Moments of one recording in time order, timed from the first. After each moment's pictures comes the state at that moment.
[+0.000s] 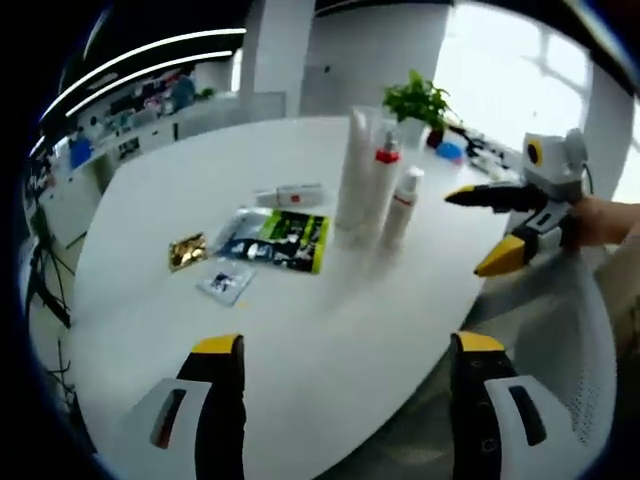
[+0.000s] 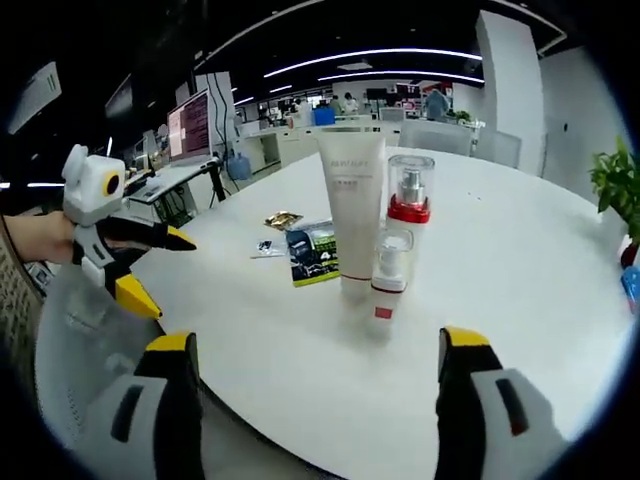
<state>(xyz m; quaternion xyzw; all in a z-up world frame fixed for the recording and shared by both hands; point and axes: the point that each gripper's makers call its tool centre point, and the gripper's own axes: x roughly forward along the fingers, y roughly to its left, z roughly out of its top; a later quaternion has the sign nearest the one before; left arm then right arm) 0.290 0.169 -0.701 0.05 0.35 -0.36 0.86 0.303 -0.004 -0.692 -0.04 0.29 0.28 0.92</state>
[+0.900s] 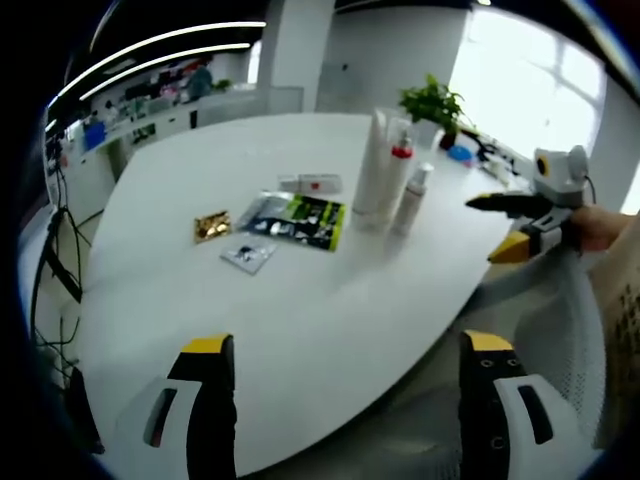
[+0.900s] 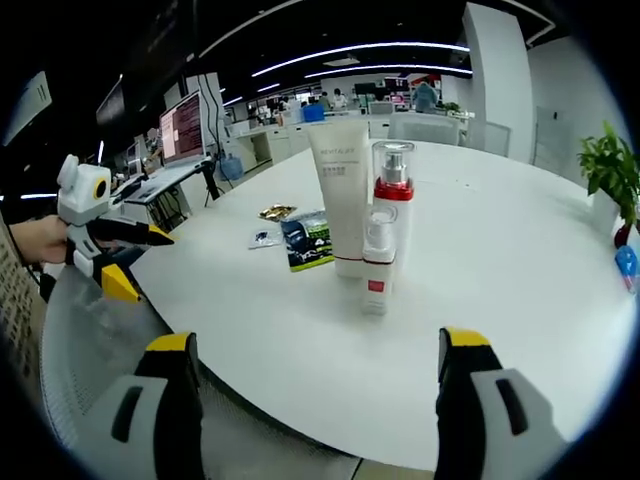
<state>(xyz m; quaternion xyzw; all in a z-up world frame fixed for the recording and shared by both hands) 0.272 0.200 -0.701 0.03 0.36 -0.33 0.87 0.286 -0.017 -0.697 -0.03 0.30 0.26 0.92</state>
